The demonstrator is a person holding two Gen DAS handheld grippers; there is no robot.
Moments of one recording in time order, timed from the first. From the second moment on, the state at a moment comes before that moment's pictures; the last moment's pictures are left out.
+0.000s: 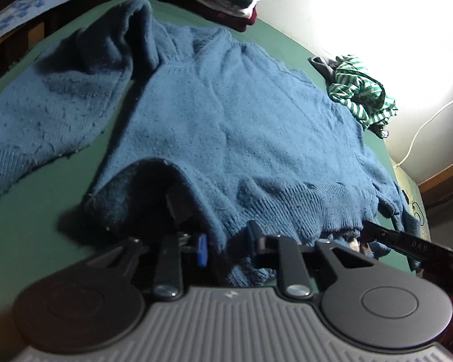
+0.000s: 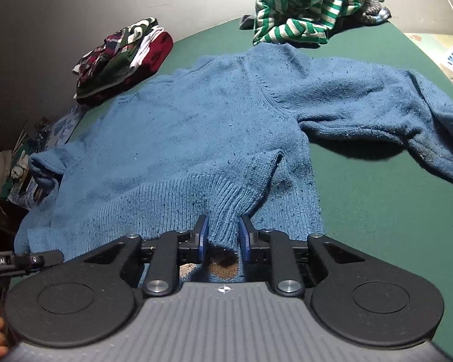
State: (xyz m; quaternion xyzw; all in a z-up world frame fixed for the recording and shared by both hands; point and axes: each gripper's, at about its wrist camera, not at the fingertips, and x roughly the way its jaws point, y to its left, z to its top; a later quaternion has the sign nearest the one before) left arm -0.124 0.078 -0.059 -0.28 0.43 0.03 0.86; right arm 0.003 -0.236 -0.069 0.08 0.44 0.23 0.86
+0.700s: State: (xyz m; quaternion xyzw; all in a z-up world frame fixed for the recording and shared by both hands) left arm -0.116 0.025 -0.063 -0.17 0.41 0.07 0.89; right arm -0.010 -0.248 -0.076 0.12 0.42 0.23 0.87
